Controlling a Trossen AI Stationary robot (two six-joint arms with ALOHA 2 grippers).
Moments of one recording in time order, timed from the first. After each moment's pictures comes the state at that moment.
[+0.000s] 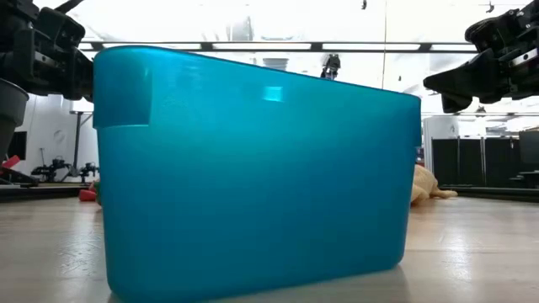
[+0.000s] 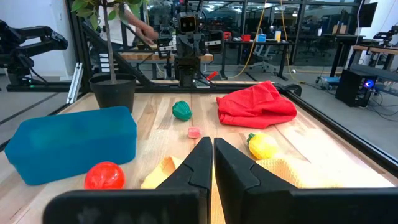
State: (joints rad) left arm -0.05 0.09 0.01 0.04 -0.16 0.12; right arm -0.06 0.06 0.01 0.01 -0.05 -0.03
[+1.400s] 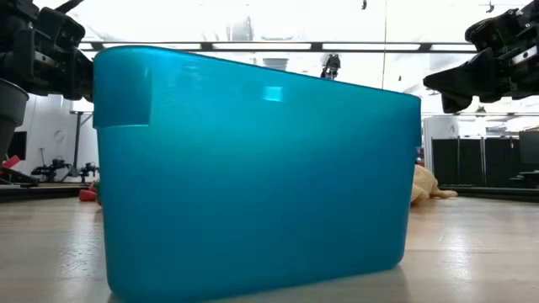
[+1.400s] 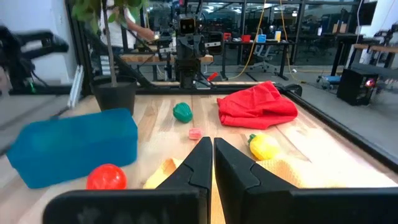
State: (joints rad) left arm -0.05 0.09 0.01 0.04 -0.16 0.11; right arm -0.06 0.06 0.01 0.03 -0.05 0.03
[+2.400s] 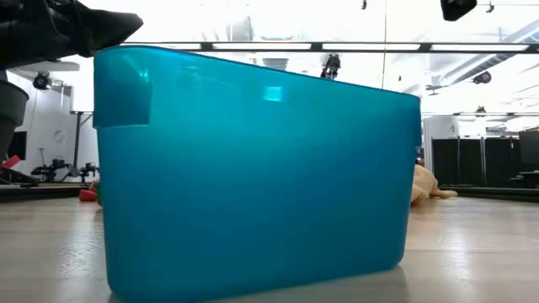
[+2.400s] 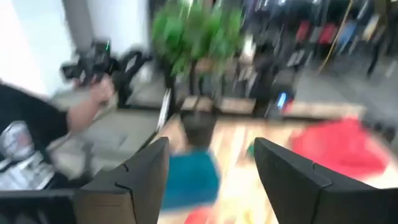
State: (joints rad) left arm -0.05 0.29 0.06 0.50 -0.14 0.35; right arm 0.13 0.43 0.66 -0.38 -0.16 0.07
